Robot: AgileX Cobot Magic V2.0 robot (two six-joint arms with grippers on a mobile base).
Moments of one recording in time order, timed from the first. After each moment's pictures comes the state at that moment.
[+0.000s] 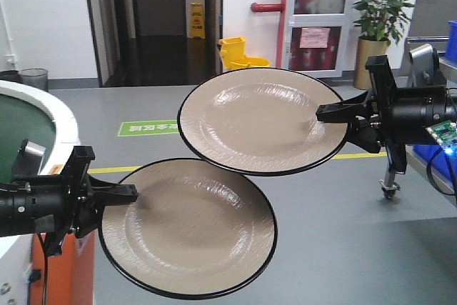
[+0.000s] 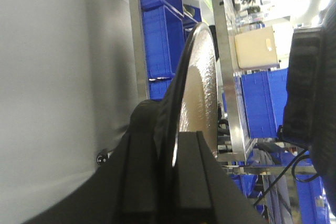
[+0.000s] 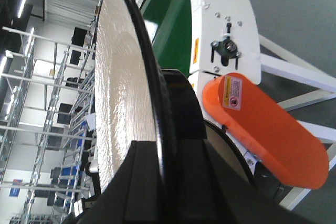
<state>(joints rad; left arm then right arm) 0.03 1.56 -1.08 -1.49 0.92 0.55 -0.09 1.66 -1.52 1.30 1.04 -0.25</state>
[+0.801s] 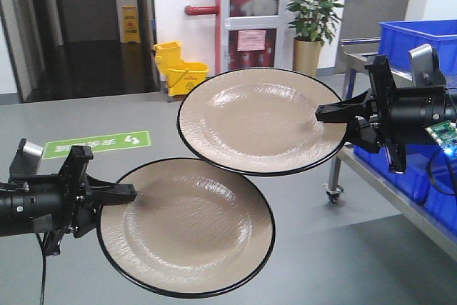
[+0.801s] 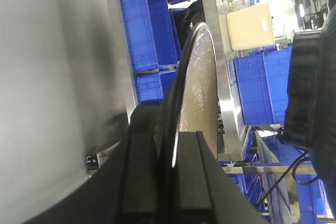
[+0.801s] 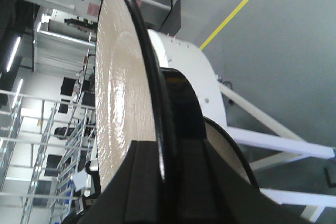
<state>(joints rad) 0.03 1.56 -1.08 -1.49 0.92 0.55 -0.09 1.66 -1.52 1.30 1.05 -0.25</state>
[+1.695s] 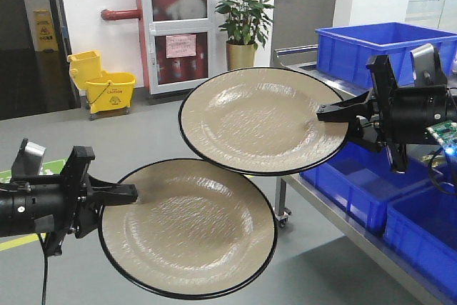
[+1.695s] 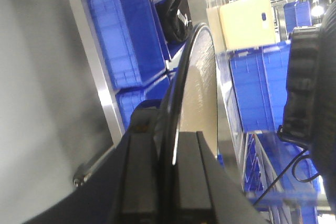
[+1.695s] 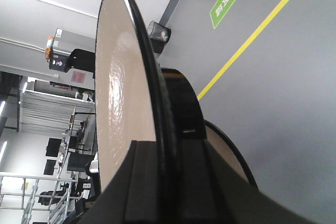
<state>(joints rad) 0.03 1.56 -1.08 -1.49 0.92 0.55 -0.09 1.66 -1.52 1.30 1.05 -0.25</state>
